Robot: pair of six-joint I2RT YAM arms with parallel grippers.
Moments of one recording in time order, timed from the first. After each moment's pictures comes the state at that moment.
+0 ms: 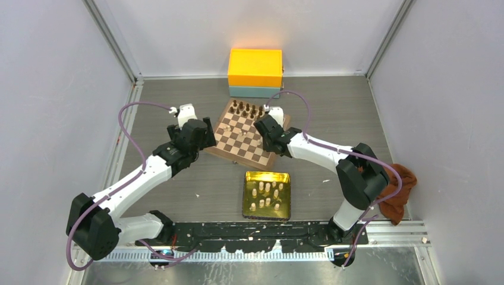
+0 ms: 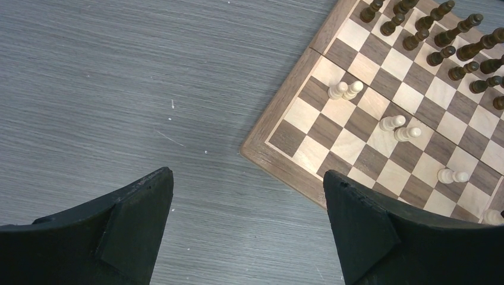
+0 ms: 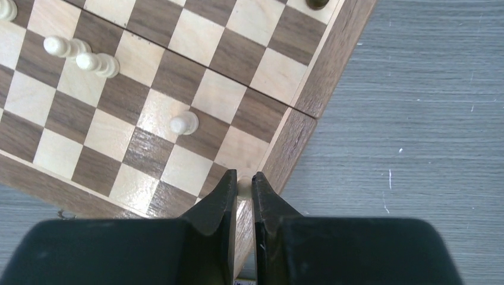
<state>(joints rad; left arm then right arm) -0.59 1.17 0.86 -0.35 -0.60 -0.55 0.73 1.67 1.11 -0.37 0.43 0.55</state>
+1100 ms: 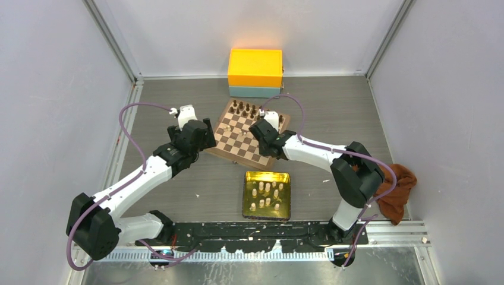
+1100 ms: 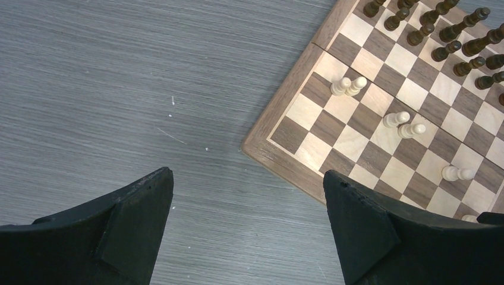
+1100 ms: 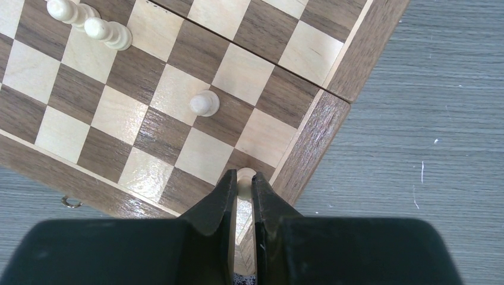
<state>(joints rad) -0.59 1.17 0.84 -0.35 -0.60 -0.55 0.77 1.70 1.11 -0.37 0.42 0.58</state>
